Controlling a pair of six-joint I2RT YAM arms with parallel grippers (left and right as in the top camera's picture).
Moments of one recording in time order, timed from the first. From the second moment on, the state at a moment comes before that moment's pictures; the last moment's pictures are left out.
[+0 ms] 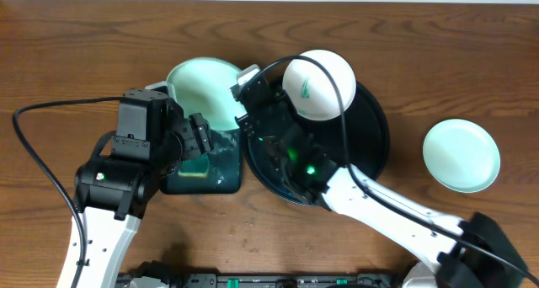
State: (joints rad) left arm -0.20 1.07 1.09 -0.92 0.06 -0.46; right arm 0.89 1.58 1.07 0.25 0.49 -0.09
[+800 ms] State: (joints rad) left arm -0.20 1.07 1.09 -0.92 0.06 -0.46; right arm 0.89 1.53 1.07 0.25 0.53 -0.23
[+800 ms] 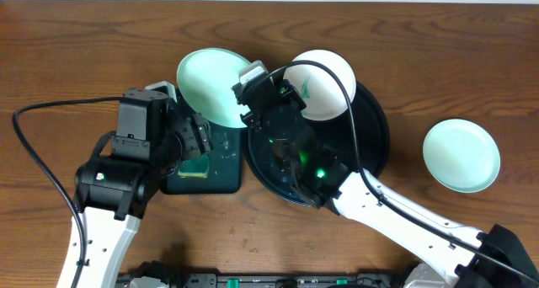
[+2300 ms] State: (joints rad) left arm -0.20 1.07 1.09 -0.92 0.06 -0.46; right arm 0.96 1.62 1.07 0.54 0.70 -0.66
